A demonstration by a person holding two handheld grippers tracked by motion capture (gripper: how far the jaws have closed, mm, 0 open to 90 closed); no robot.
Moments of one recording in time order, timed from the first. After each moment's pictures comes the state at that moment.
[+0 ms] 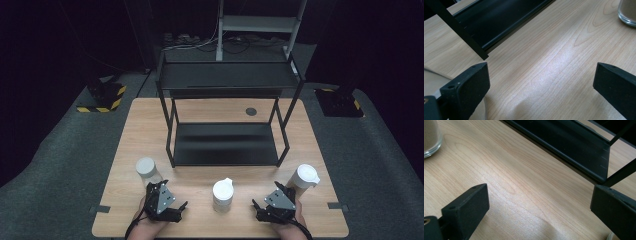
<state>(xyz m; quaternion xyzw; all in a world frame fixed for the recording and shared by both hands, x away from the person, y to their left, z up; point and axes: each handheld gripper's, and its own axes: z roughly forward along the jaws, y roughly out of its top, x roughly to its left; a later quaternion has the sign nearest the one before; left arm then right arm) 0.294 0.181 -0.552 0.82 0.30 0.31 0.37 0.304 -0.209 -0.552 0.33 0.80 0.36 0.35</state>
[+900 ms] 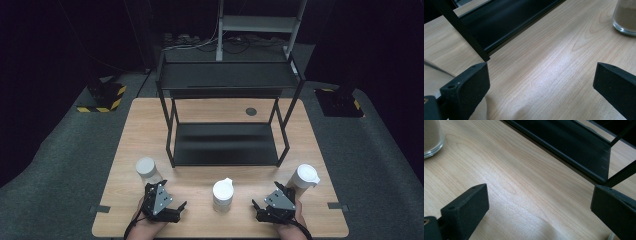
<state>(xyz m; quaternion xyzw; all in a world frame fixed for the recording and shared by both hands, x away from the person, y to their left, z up) 0.291 0.189 -0.551 0.80 0.31 0.30 0.41 0.304 -0.209 -0.552 0.32 0.80 0.36 0.35</state>
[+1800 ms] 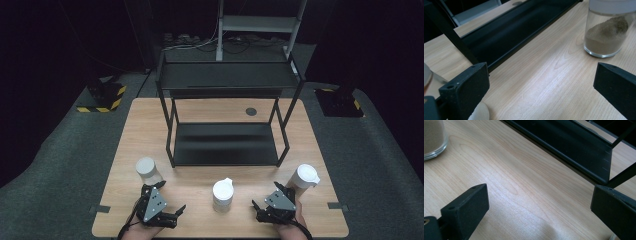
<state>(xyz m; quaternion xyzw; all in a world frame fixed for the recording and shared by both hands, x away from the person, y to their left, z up) 0.267 0.192 -0.516 0.79 0.28 0.30 0.45 0.302 -0.209 -0.552 0.32 0.80 0.36 0.35</state>
